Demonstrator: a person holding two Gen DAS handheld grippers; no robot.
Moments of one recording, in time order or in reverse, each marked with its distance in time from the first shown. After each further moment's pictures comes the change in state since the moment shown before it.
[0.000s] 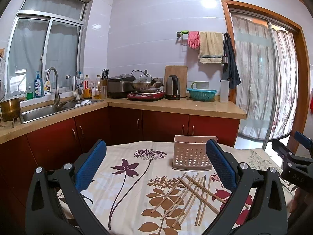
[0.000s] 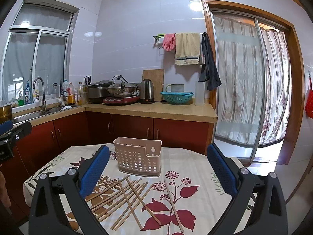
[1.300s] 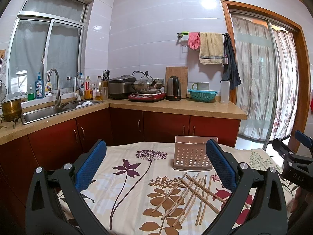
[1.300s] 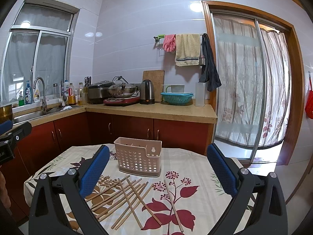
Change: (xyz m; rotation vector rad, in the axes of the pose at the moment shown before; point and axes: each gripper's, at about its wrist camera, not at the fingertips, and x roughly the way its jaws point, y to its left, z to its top) left arm 0.001 -0.002 0.001 0.007 -0.004 0.006; right arm 0.000 -0.002 0.001 0.002 -0.003 0.001
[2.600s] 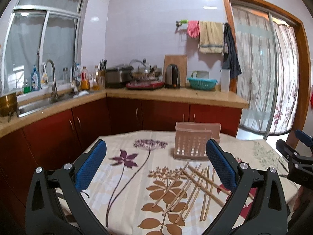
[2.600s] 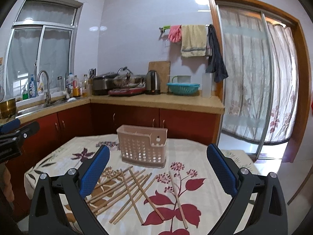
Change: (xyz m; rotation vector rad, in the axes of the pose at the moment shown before) left arm 0.034 0.005 -0.026 0.006 0.089 -0.013; right arm 0.018 -0.001 -0.024 -0.006 0.061 0.057
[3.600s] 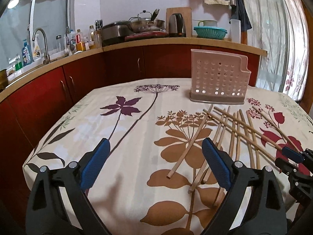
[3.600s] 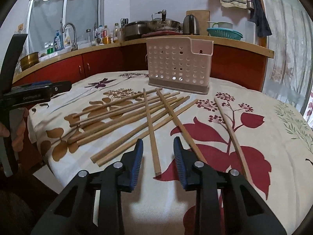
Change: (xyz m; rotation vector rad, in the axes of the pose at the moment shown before) left arm 0.121 0.011 -0.131 0.061 0.242 0.039; right arm 0.103 0.013 -0.167 -0.110 0.272 0.269
